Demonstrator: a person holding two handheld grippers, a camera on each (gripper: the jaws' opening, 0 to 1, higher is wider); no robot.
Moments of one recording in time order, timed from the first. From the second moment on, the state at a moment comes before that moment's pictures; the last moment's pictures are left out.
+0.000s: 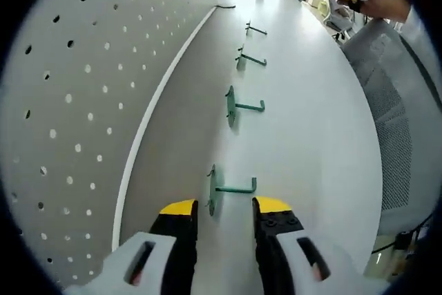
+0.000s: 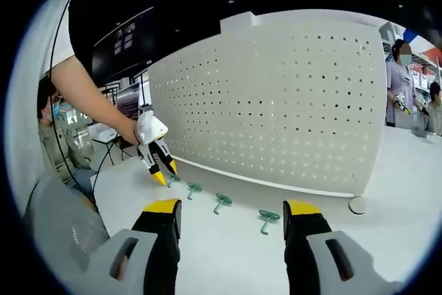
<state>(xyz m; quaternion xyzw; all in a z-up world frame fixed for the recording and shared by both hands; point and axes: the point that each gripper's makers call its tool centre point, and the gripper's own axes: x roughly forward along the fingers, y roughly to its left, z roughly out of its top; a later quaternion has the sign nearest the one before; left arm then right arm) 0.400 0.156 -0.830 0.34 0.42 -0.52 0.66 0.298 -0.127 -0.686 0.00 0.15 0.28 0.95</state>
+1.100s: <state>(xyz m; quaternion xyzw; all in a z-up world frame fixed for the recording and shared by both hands) 0.410 0.157 -0.830 0.37 0.41 -0.48 0.68 0.299 -0.126 -0.684 0.01 0.15 0.28 0.95</state>
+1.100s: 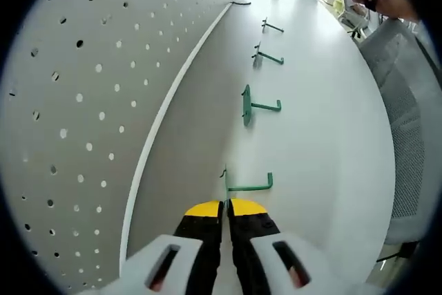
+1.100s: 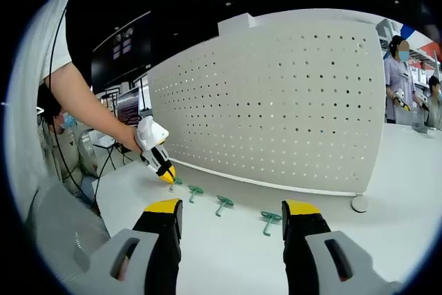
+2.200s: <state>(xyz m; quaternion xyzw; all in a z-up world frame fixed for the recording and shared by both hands) 0.409 0.153 -0.824 0.34 0.38 -0.45 0.73 0.300 -0.129 -0.680 0.02 0.15 0.27 0.95</state>
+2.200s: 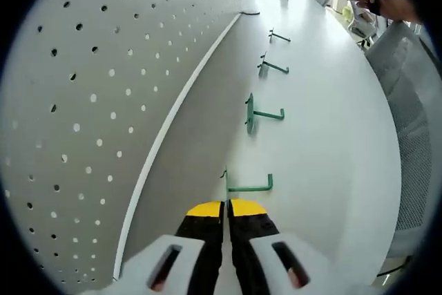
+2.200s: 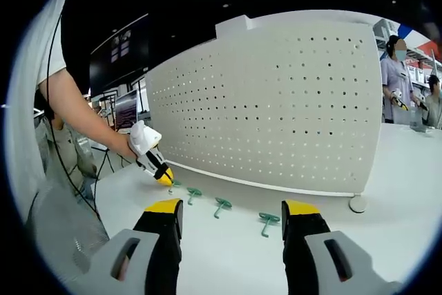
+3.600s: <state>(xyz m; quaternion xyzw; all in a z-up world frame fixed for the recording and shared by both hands) 0.408 0.118 -0.729 0.22 0.25 -0.44 0.83 0.298 -0.122 -0.645 0.02 0.10 0.27 0.96</state>
